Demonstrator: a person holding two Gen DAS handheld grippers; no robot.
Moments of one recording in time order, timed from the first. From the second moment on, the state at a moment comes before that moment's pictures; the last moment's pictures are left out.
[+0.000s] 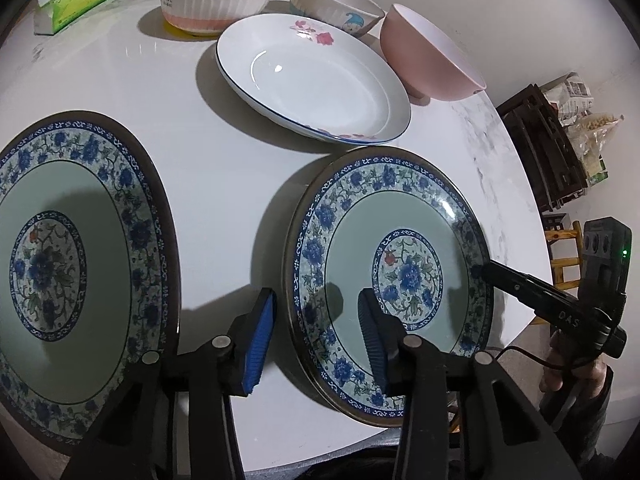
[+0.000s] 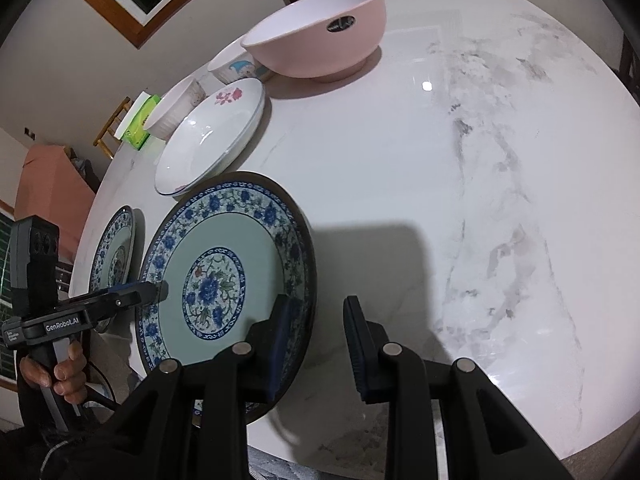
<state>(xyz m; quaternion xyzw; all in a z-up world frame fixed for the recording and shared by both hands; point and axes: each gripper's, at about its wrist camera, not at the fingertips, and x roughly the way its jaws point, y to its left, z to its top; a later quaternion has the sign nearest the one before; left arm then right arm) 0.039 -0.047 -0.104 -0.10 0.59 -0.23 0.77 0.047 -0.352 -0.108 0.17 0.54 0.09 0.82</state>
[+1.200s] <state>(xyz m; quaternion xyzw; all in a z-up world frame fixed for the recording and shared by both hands) 0.031 -0.044 -0.096 -0.08 0.58 -0.21 0.79 0.036 -0.331 -0.091 0.14 0.52 0.07 0.84</state>
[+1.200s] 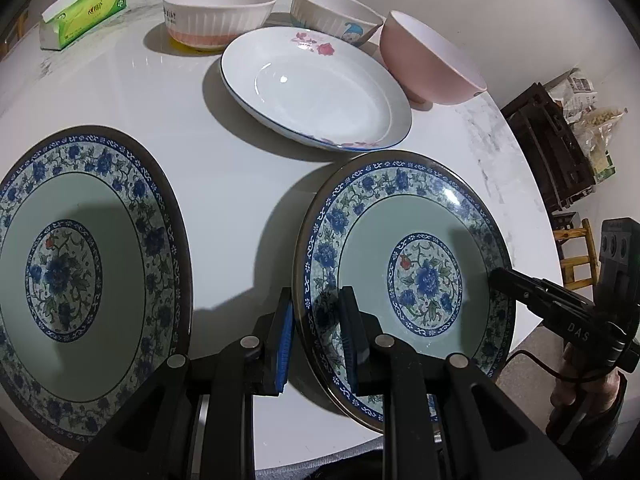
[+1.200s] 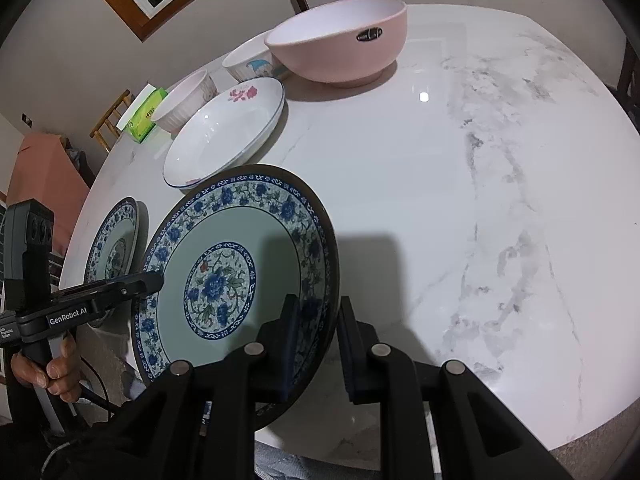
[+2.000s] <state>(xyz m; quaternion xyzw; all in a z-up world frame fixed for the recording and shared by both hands) 0.033 0.050 -0.053 -0.10 0.54 -0.14 0.83 0.077 -0.238 -0.059 0.10 0.51 0.14 0.84</state>
